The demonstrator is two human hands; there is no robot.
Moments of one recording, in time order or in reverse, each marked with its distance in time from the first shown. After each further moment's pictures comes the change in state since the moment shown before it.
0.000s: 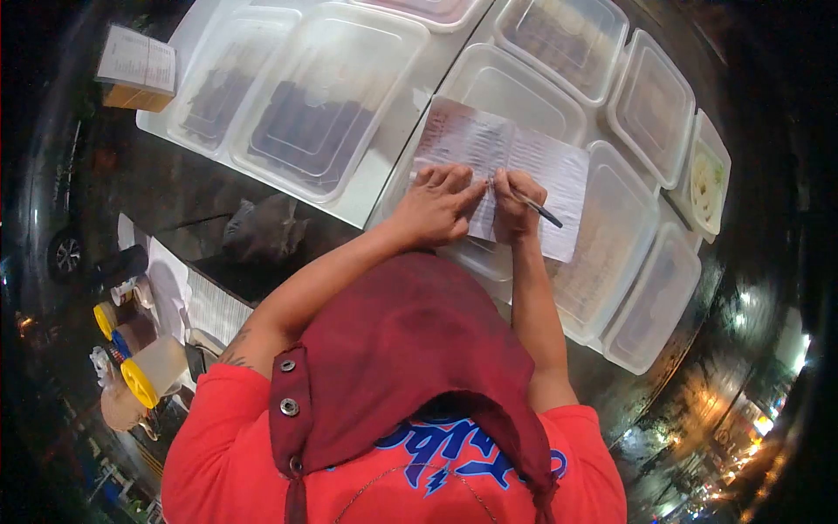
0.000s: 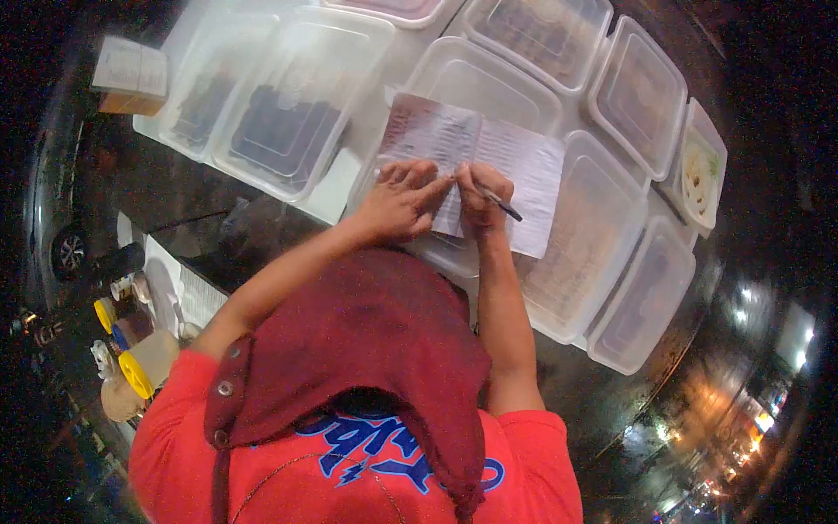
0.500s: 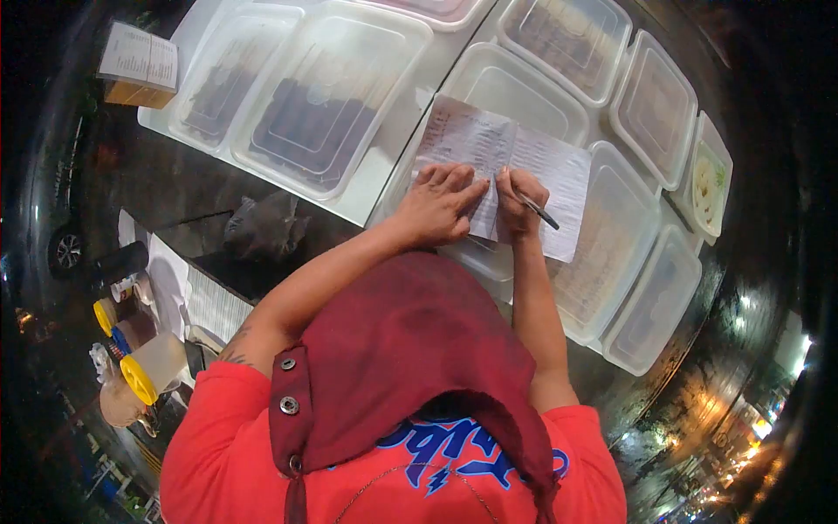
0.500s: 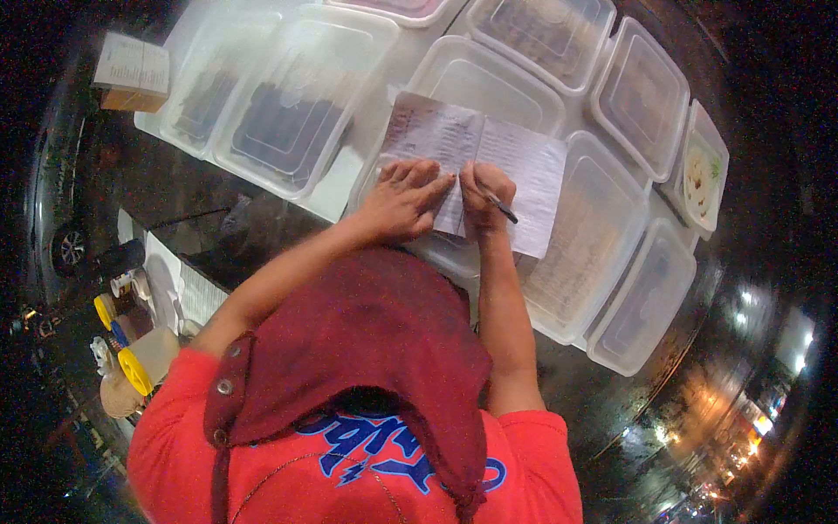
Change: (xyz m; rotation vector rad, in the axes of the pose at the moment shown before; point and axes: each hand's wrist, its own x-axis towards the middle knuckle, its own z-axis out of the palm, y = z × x) left_hand -0.001 0.002 -0.001 -0.004 0.000 -0.009; right_hand -0.003 0.006 0.001 -0.037 0.001 0.007
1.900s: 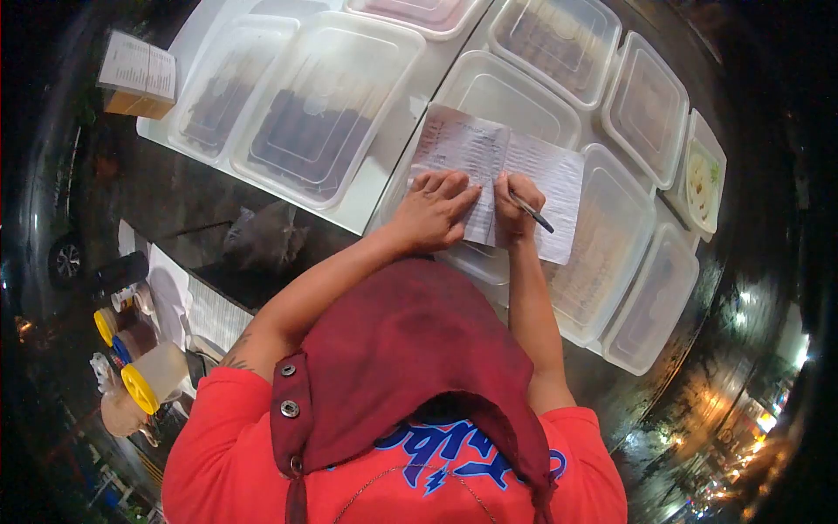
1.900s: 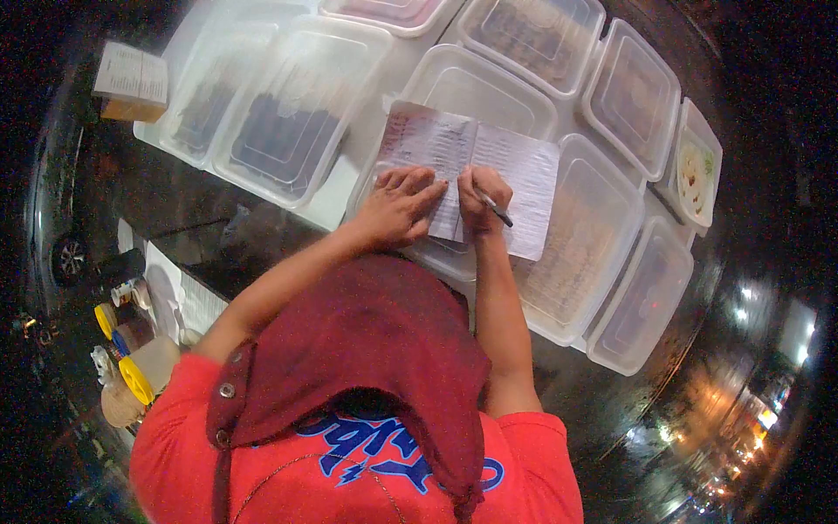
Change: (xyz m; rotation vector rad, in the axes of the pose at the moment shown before) left_hand 0.000 -0.001 -0.003 -0.004 -0.003 0.014; right_hand 0.001 0.007 0.002 -0.009 0.093 -0.072
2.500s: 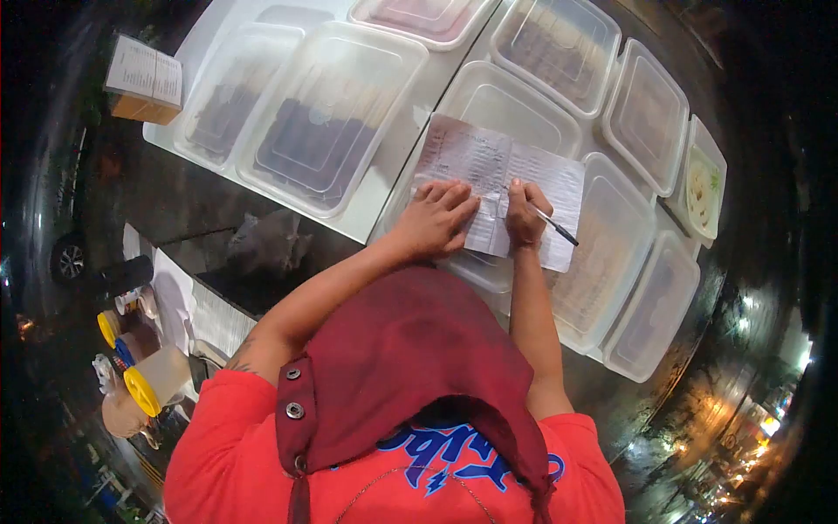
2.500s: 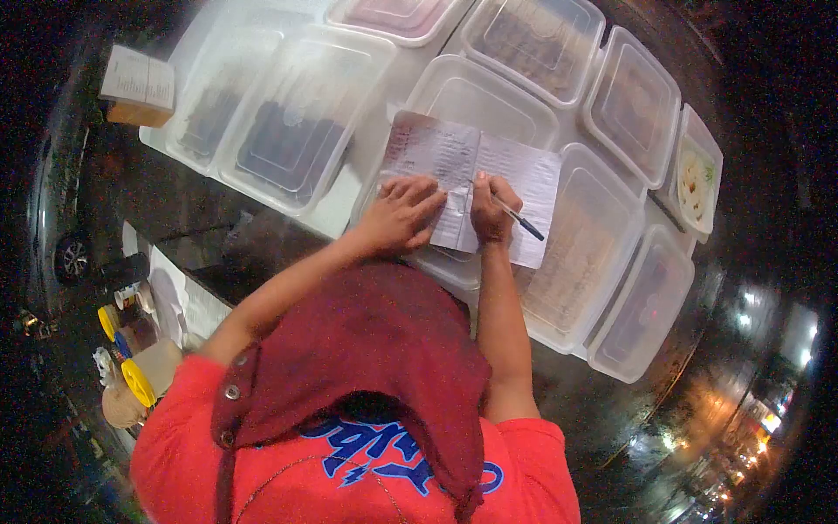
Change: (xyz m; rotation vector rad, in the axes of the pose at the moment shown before) left_hand -0.002 -0.003 -0.001 0.018 0.036 0.042; right_hand -0.002 0.009 -0.004 0.186 0.041 0.352
